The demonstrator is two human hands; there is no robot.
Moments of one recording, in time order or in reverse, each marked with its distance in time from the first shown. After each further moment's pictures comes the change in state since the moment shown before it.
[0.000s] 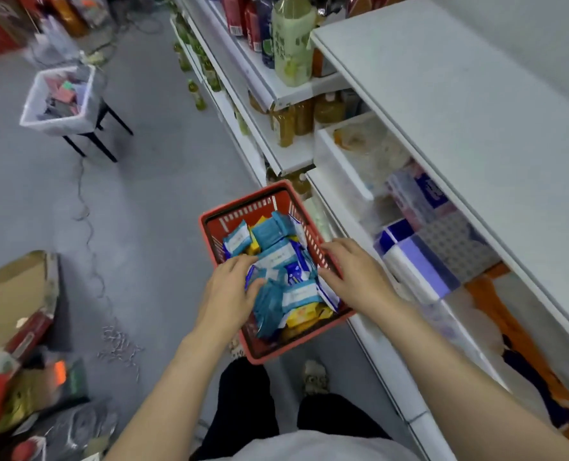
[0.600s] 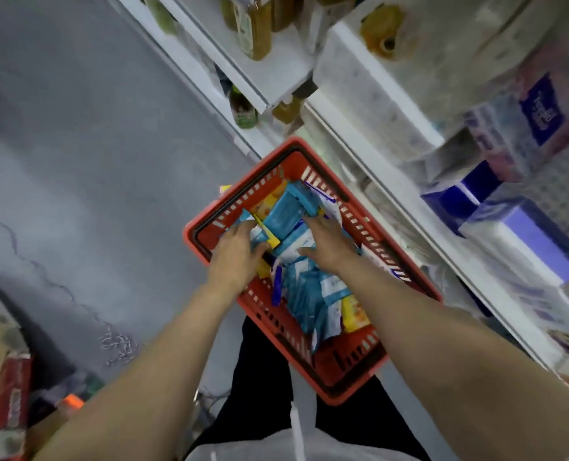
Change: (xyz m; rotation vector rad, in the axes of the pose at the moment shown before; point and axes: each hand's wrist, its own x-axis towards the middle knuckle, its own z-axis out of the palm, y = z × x) left_hand 0.218 -0.147 0.071 -0.044 -0.475 -0.078; right_hand 0.210 0.013 0.199 0.091 -0.414 0.476
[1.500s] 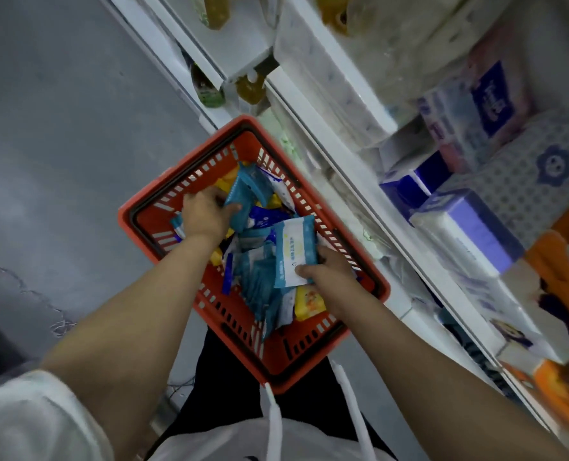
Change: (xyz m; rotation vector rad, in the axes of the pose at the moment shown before) left_hand 0.061 0.028 0.049 -0.086 0.132 -0.184; right_hand -0.093 0.055 0.008 1.286 0.032 0.473
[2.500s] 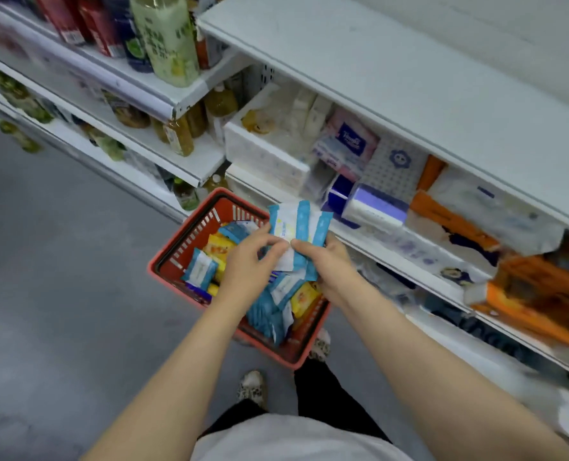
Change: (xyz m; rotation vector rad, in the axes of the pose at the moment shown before) left_hand -0.214 0.055 -0.080 -0.456 -0.254 0.688; right_hand -0.182 -0.001 0.009 0.422 0.100 -0.553
